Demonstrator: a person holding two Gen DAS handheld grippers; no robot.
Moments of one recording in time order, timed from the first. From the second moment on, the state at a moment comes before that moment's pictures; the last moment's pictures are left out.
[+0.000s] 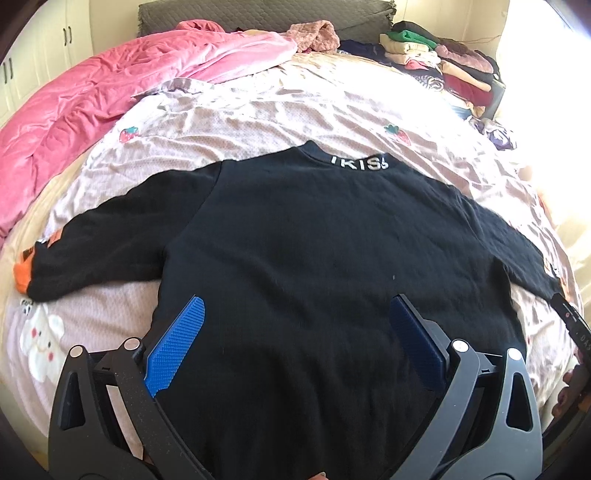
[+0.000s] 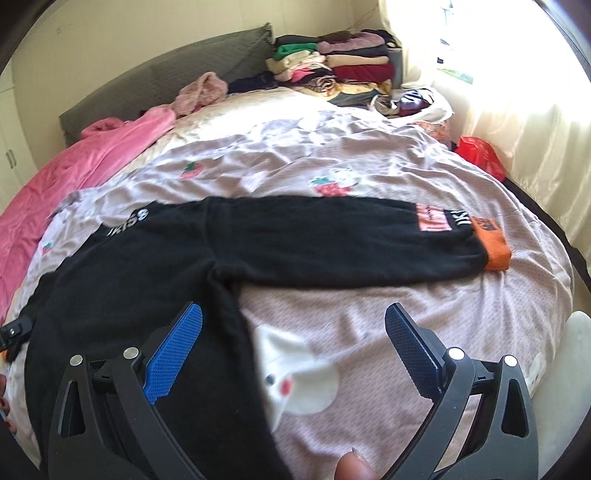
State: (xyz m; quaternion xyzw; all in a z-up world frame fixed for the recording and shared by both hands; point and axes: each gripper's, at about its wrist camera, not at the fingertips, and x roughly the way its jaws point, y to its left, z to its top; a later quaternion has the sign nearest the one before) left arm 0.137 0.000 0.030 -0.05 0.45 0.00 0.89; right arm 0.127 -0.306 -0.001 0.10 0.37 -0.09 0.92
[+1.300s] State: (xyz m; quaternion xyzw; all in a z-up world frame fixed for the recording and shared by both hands) left arm 0.228 -0.026 0.005 -0.02 0.48 -0.02 0.88; right arm 0.172 -0.535 -0.050 0.24 0.40 -0.27 0.84
